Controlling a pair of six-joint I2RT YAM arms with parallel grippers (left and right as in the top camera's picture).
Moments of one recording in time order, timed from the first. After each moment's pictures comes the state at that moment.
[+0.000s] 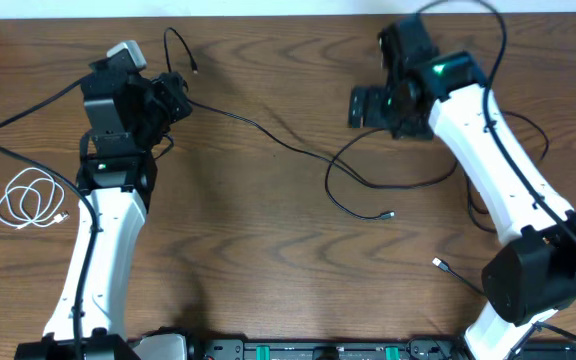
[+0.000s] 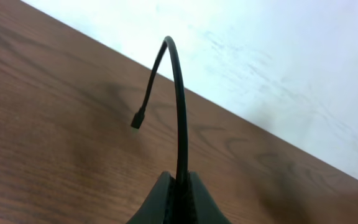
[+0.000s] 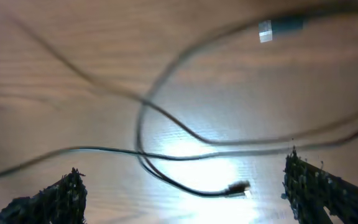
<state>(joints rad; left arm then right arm) 0.08 1.38 1.03 -0.08 0.25 -0.52 0.36 1.86 1.69 -1.11 -0.06 0.51</state>
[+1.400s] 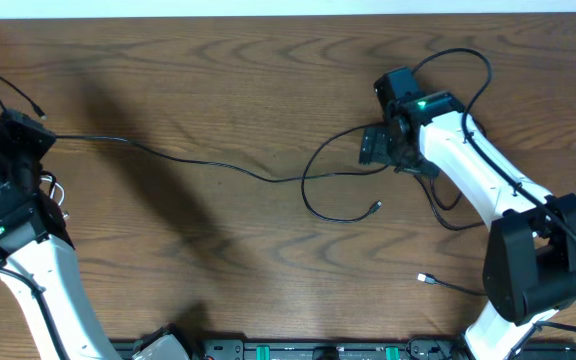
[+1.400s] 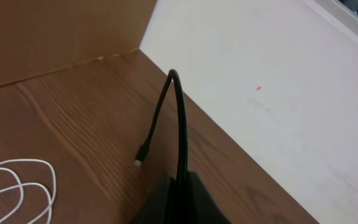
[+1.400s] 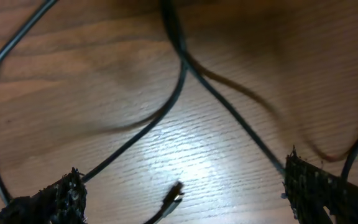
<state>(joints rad) 0.62 1.21 1.03 -0.16 0.17 -0.44 0.35 1.86 1.40 -0.95 0.07 0.60</state>
